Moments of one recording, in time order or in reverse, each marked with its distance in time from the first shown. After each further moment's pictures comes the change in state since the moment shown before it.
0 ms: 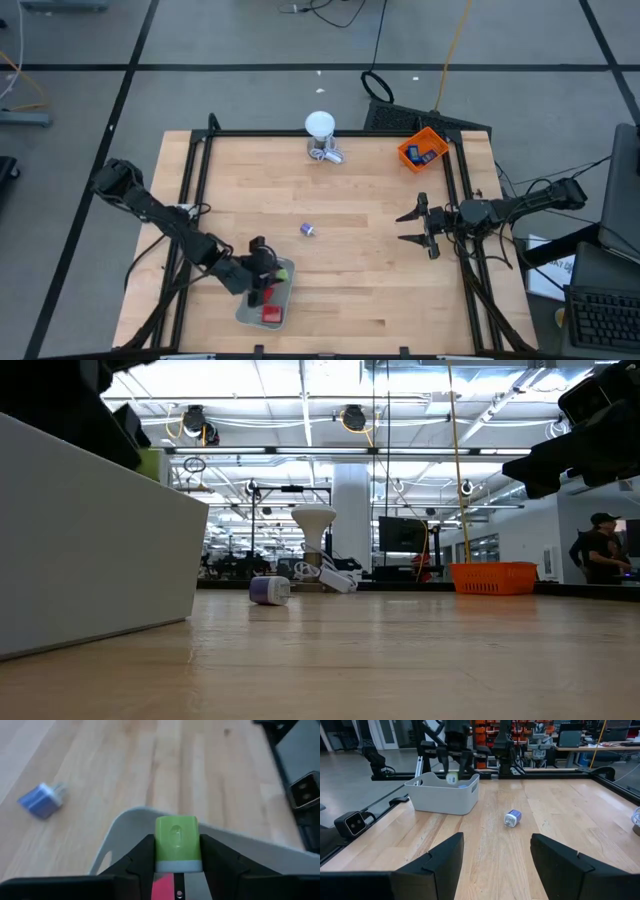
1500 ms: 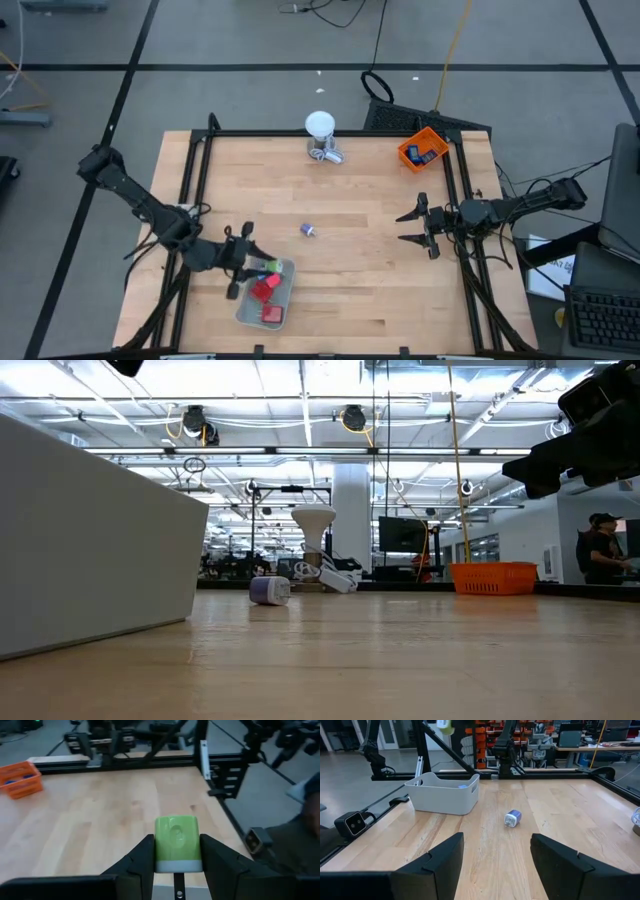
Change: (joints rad) left arm -0.025 -0.319 0.000 0.062 -0.046 0.363; right arm 0.000 0.000 0.000 0.000 0.000 0.000
